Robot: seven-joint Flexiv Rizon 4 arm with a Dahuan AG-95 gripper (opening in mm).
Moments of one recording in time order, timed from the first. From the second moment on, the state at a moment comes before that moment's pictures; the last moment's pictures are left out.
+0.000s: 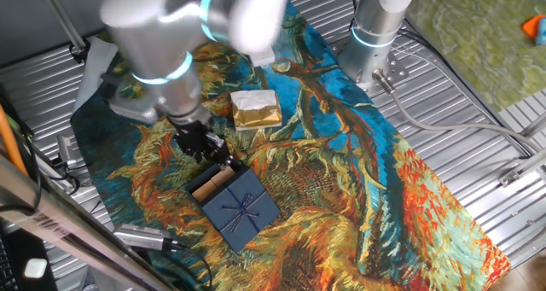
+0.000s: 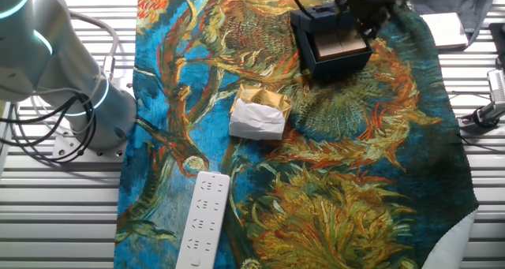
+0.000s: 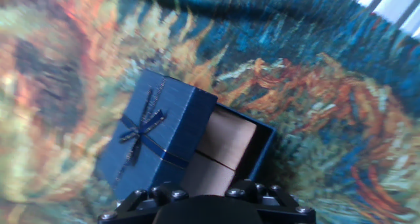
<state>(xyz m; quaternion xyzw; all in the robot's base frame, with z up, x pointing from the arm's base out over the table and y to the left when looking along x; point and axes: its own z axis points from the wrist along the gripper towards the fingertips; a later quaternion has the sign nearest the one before) 0.574 0.163 0.154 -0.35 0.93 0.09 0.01</state>
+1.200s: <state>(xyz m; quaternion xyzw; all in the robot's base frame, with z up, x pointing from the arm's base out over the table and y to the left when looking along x) 0.576 0.161 0.153 -0.38 0.92 -0.02 0.01</state>
